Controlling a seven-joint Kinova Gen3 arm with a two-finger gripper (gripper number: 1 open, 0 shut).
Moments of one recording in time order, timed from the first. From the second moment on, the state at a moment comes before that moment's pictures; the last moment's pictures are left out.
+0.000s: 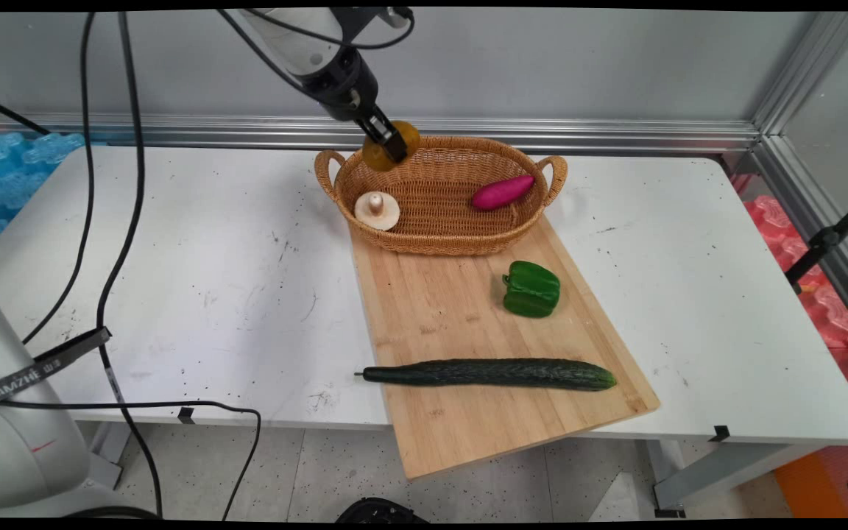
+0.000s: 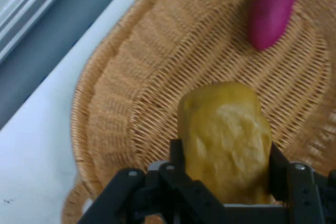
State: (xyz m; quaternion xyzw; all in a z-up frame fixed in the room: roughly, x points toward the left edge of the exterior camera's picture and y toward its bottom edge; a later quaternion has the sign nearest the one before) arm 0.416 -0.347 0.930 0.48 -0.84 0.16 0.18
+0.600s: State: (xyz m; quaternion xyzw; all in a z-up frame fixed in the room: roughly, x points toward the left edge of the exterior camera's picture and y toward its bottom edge) arm 0.436 -0.412 0.870 0.50 -0.83 0.14 0.18
